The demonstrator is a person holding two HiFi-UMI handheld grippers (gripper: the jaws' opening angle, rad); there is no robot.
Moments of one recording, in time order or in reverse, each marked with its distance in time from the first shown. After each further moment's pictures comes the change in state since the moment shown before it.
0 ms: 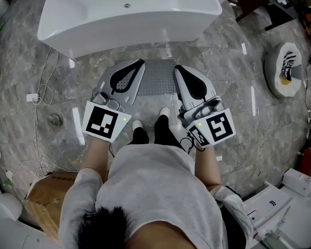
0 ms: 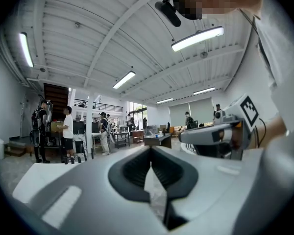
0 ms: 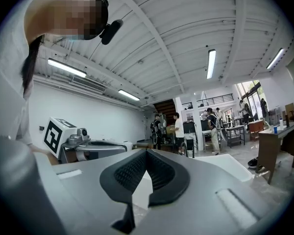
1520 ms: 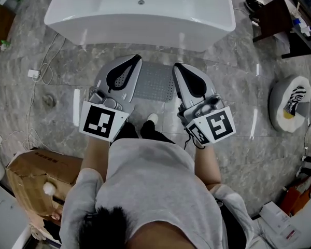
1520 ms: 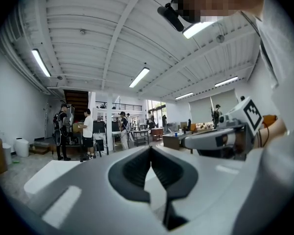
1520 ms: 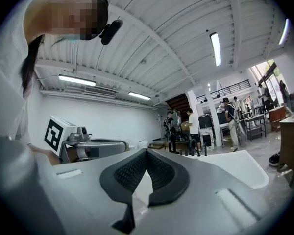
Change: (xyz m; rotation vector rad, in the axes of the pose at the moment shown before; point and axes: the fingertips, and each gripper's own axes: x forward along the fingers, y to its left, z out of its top) left arm 0.140 -0.013 0.003 -0.007 0.038 0.263; right arm 0.020 -0.157 -0.012 0.048 0.014 0.237
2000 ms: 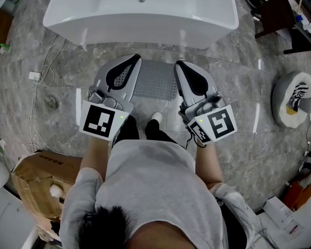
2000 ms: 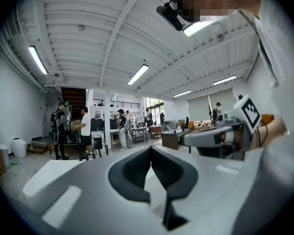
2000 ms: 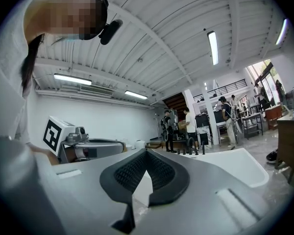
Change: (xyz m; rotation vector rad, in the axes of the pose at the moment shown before) left arm 0.002 0.038 -0.014 0.004 0.029 -0.029; right arm 0.036 0.002 -0.009 0.016 0.011 -0.037
